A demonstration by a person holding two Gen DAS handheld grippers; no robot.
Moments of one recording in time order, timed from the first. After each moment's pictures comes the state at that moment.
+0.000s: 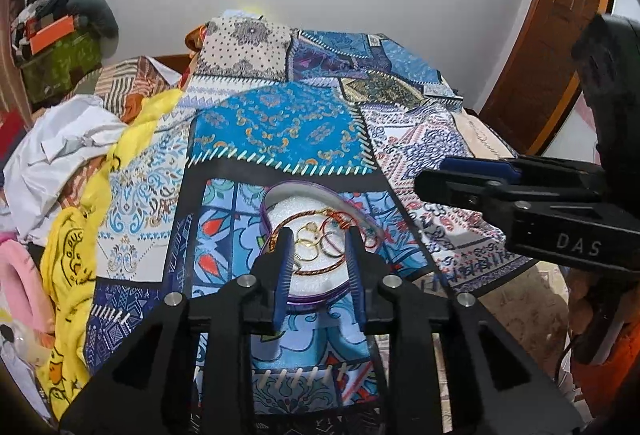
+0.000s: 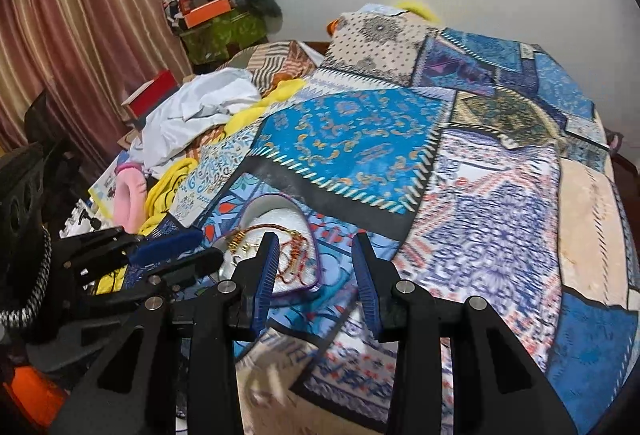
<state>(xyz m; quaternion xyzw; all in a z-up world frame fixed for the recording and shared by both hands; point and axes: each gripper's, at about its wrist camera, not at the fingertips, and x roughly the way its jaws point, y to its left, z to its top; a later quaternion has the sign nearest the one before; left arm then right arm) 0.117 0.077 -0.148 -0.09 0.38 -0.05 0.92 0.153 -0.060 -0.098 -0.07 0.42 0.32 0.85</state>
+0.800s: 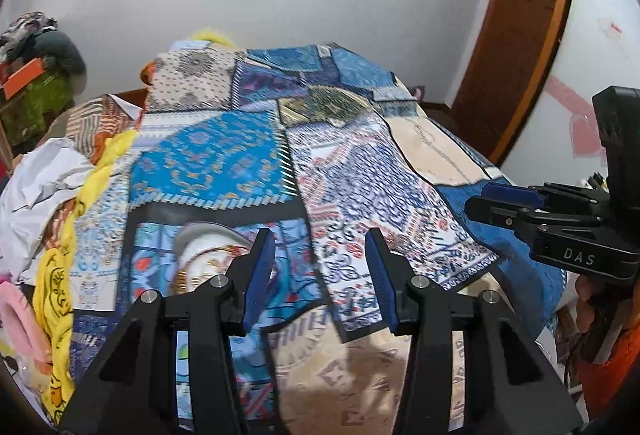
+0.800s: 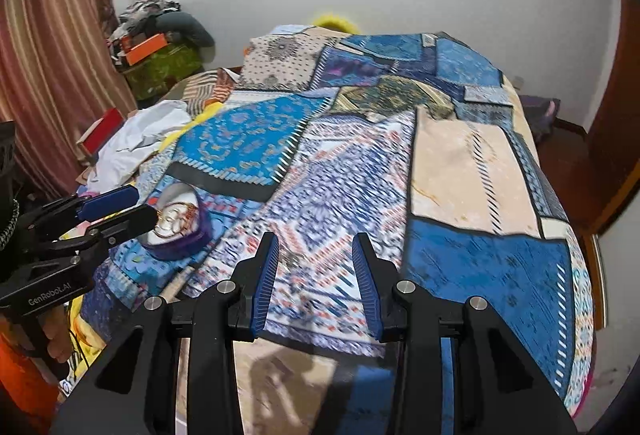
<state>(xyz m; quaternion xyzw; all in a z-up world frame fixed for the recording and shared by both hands) 0.129 -0.003 -0.118 -0.05 0.37 -0.10 0.92 0.130 -0.181 -0.081 -0.04 0.40 0.21 0.89</state>
